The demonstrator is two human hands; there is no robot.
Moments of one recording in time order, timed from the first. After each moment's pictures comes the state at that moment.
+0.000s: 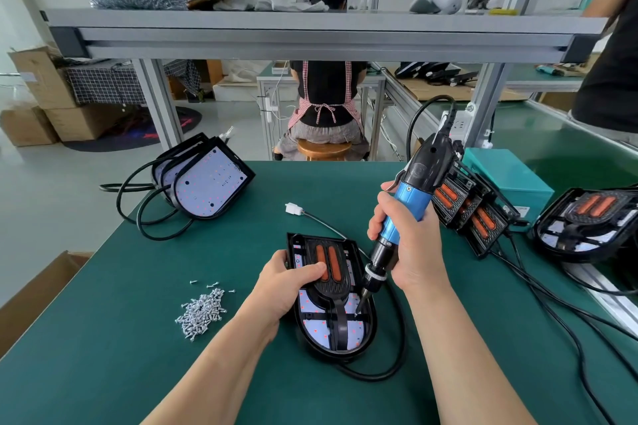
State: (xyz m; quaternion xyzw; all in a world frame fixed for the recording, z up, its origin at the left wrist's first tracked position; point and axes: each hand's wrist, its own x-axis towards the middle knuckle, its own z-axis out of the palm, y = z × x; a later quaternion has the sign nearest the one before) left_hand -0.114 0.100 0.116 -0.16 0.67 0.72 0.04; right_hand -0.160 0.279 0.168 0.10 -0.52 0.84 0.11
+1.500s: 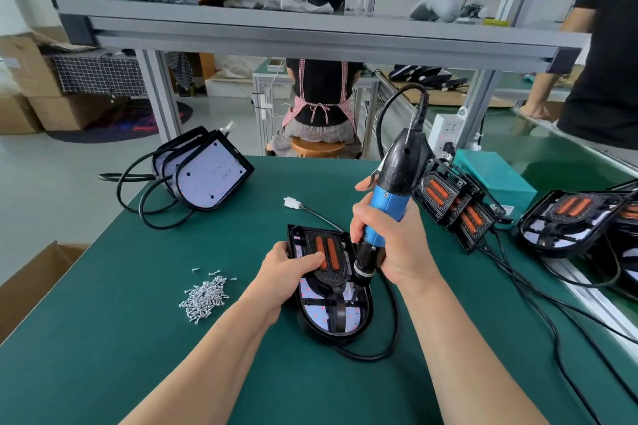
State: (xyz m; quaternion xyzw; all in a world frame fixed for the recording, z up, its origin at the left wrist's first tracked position) left_hand -0.114 0.098 0.116 -0.14 0.69 0.71 0.04; right_hand -0.142 0.271 0.177 0.23 -0.58 0.78 0.05
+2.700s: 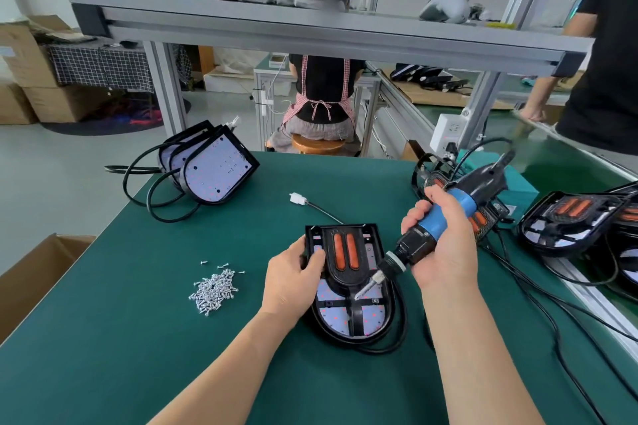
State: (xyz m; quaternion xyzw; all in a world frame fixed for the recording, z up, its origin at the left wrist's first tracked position) left_hand -0.103 0.106 0.094 -0.07 0.80 0.59 -0.10; right_hand -0.126 0.290 0.189 -0.08 -0.33 0.94 0.09
